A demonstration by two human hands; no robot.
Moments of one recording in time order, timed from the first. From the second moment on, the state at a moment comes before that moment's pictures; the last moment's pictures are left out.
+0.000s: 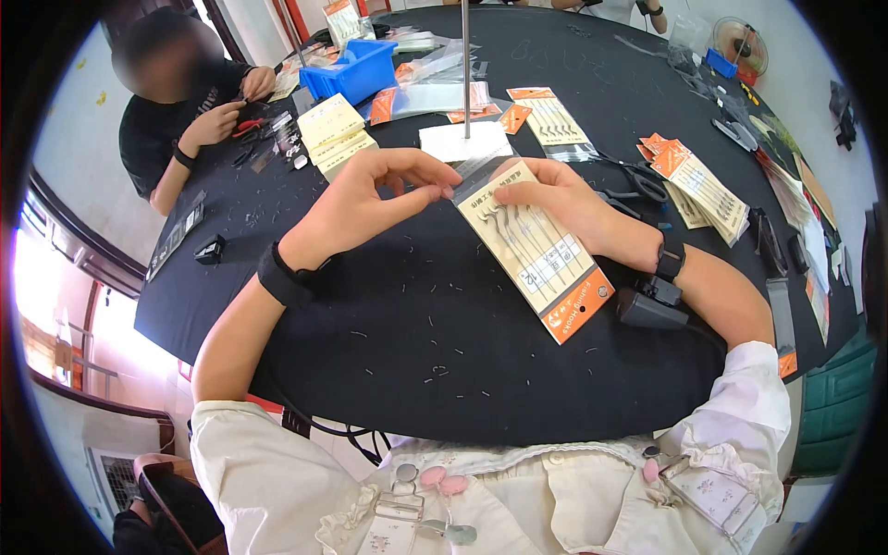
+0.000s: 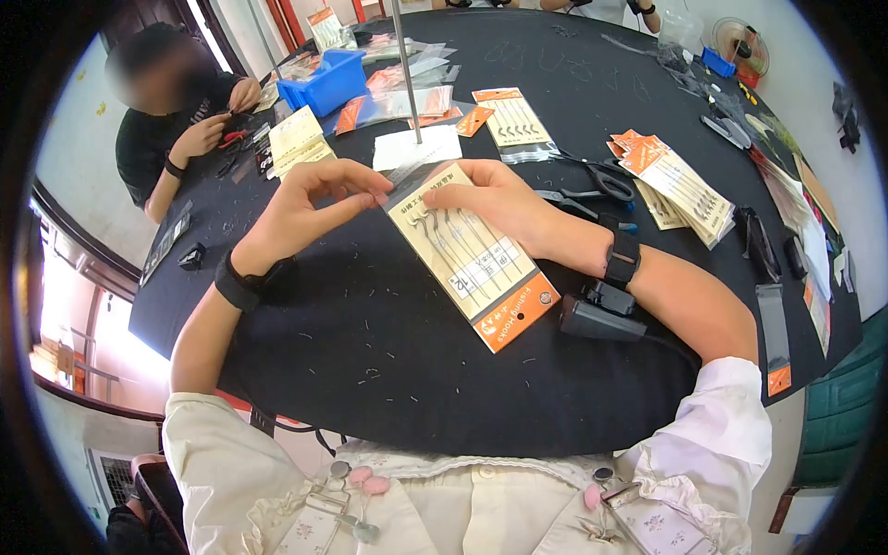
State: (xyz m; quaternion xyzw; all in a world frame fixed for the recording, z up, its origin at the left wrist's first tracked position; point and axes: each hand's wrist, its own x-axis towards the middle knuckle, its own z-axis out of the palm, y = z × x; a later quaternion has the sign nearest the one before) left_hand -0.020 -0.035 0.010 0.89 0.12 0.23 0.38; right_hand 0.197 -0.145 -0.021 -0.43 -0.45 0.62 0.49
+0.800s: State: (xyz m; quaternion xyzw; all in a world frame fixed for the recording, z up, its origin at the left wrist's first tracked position) left_hand -0.023 -0.036 0.015 0.89 0.15 0.21 0.37; right_hand 0.196 -0.146 -0.021 -0.42 -0.48 0.61 0.47
